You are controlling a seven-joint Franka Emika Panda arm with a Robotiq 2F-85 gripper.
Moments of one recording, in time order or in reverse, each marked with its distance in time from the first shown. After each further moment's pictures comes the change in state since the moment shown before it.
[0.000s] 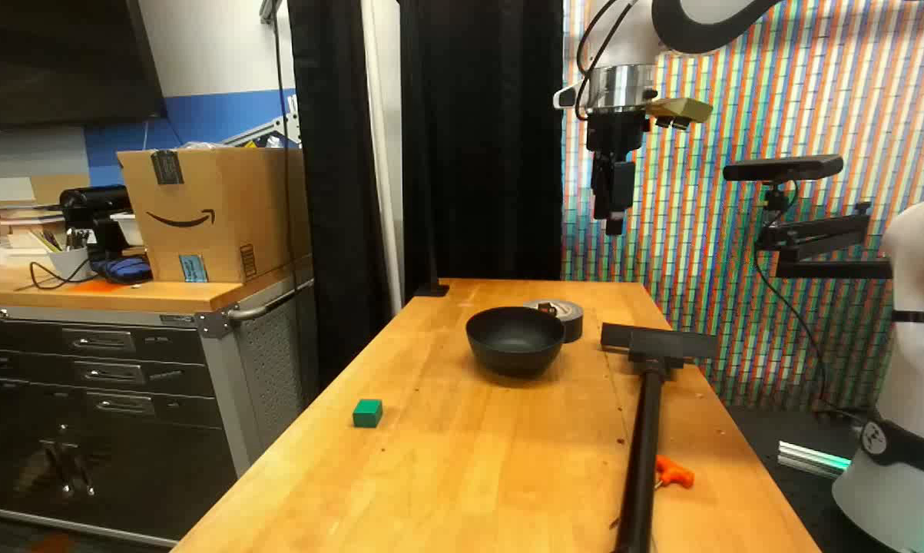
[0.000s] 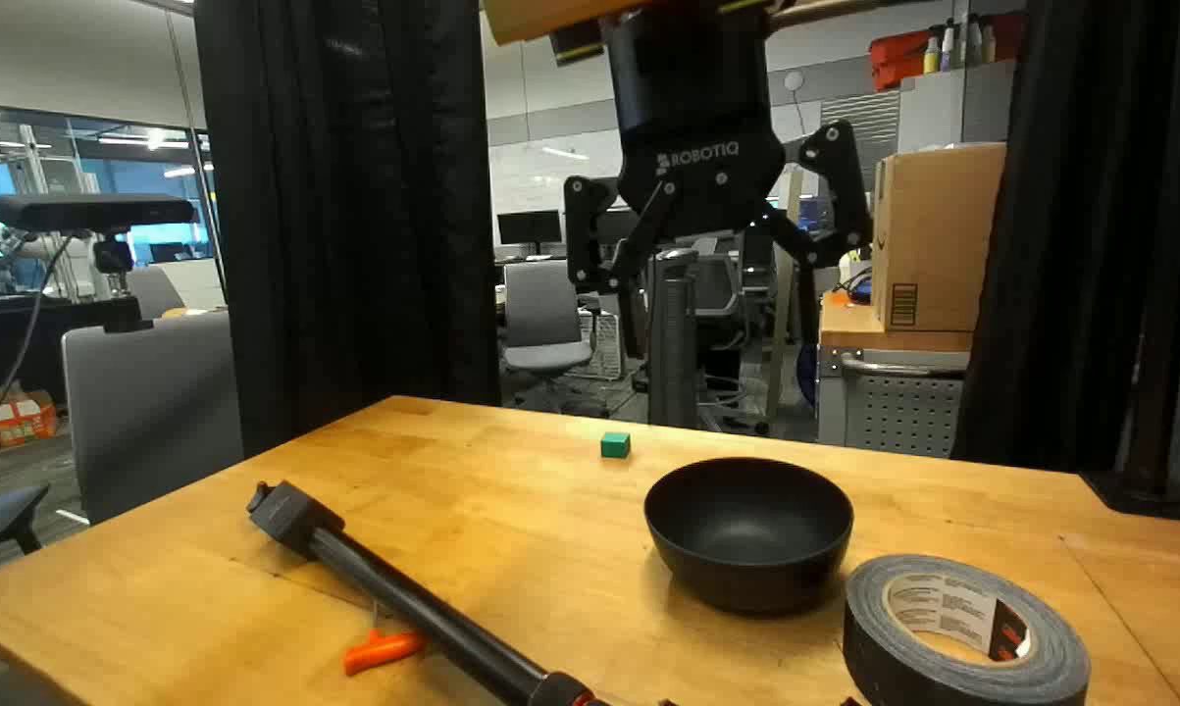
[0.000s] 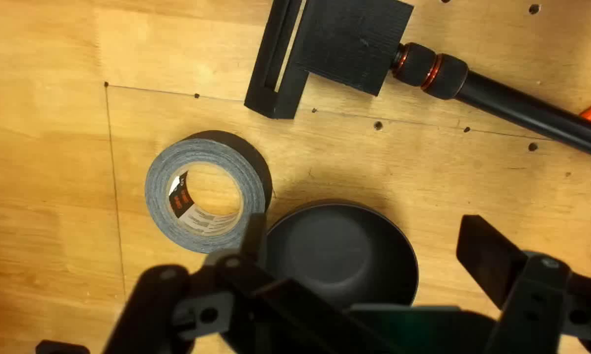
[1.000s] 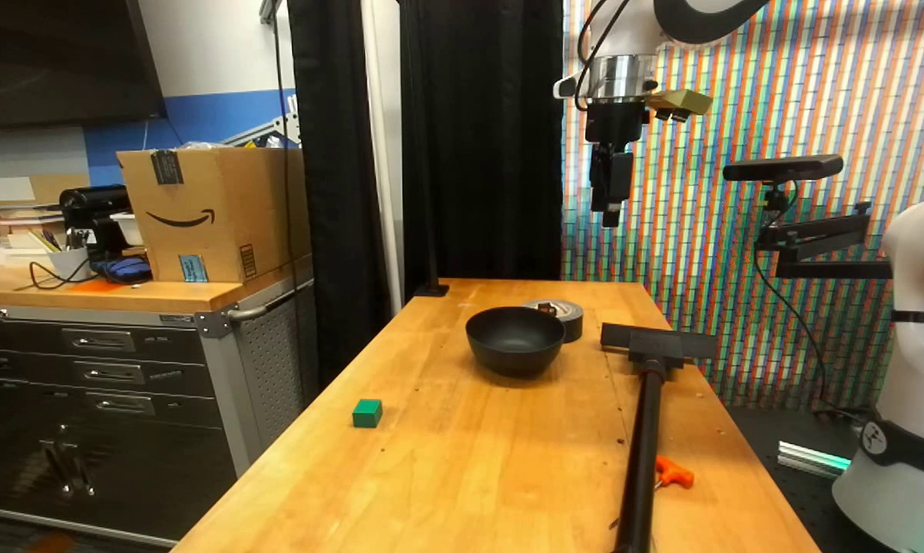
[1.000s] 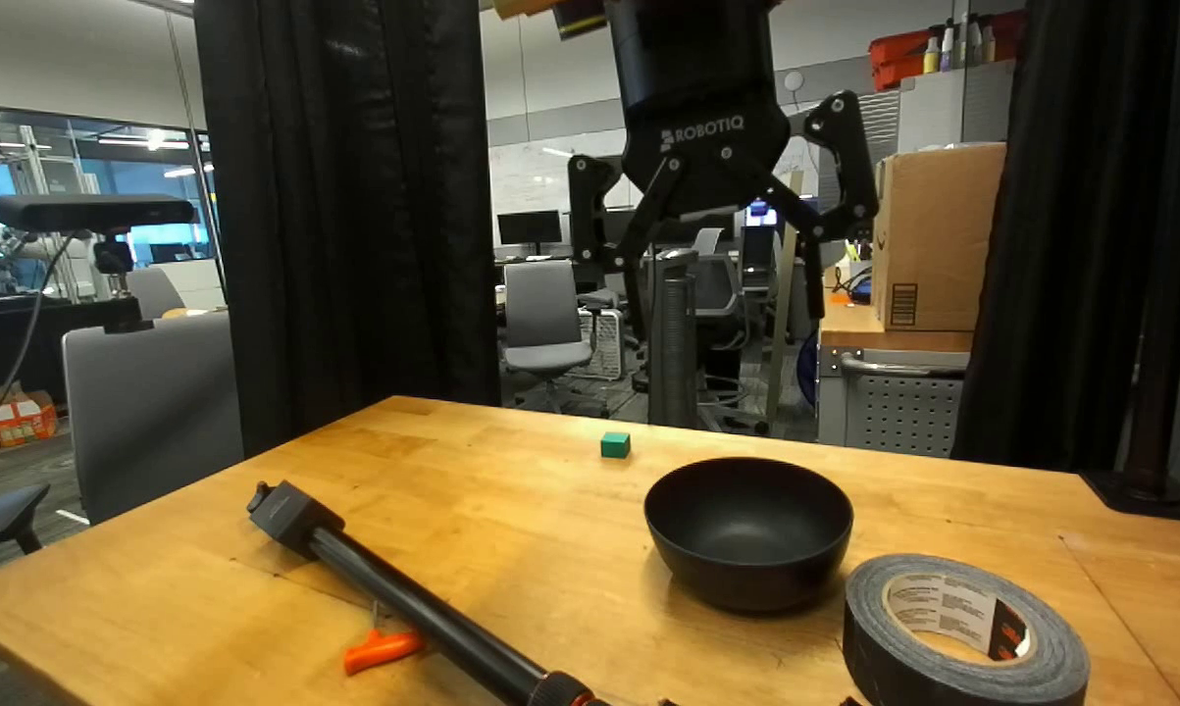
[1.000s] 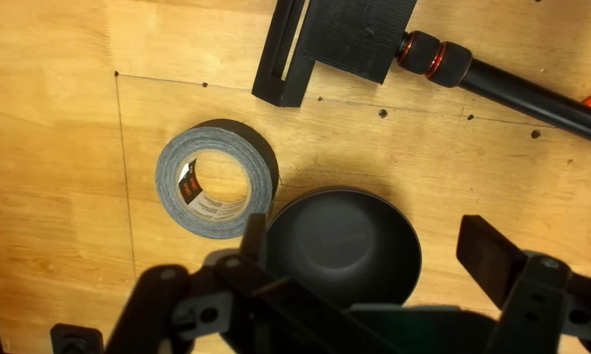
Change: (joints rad) arm 0.000 -0.006 0.000 0.018 0.000 0.000 0.000
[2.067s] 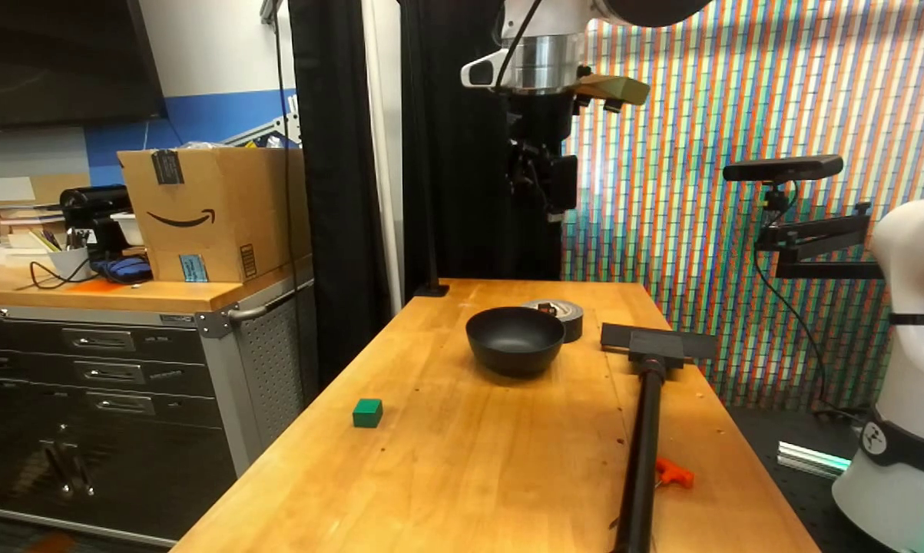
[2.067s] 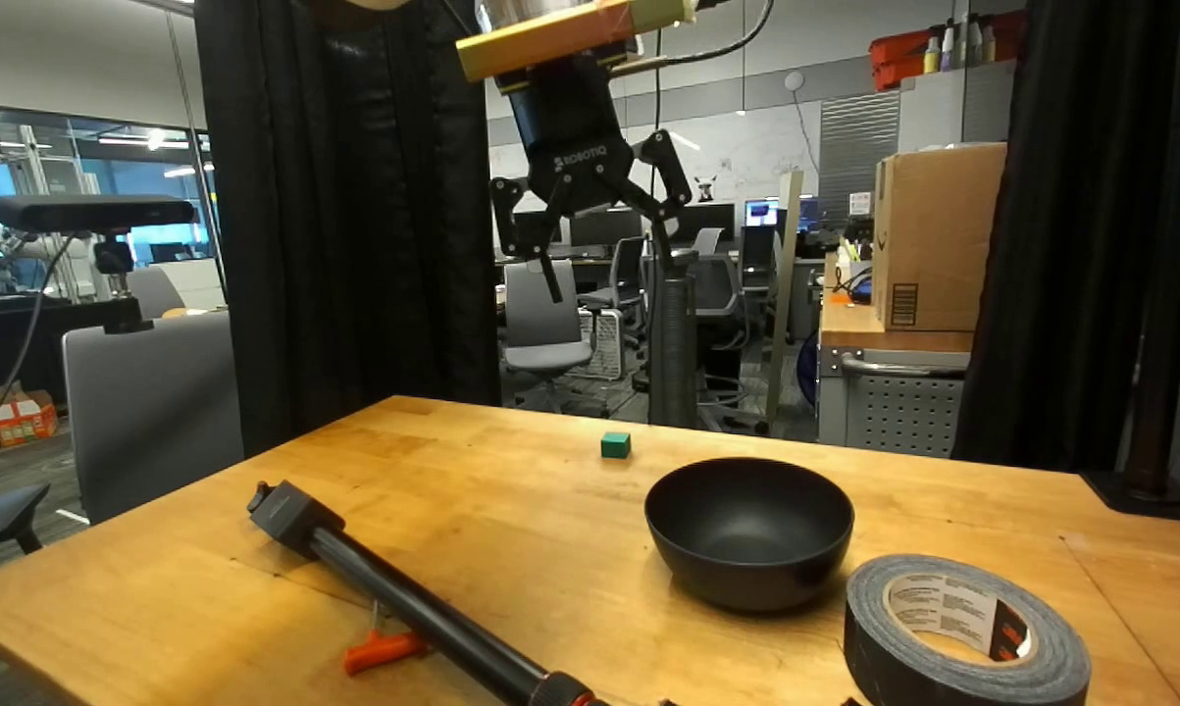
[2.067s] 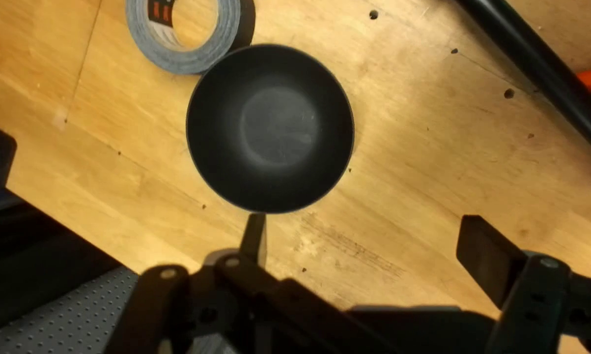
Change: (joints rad) arm 0.154 0.253 0.171 0.222 -0.045 -0.004 -0.082
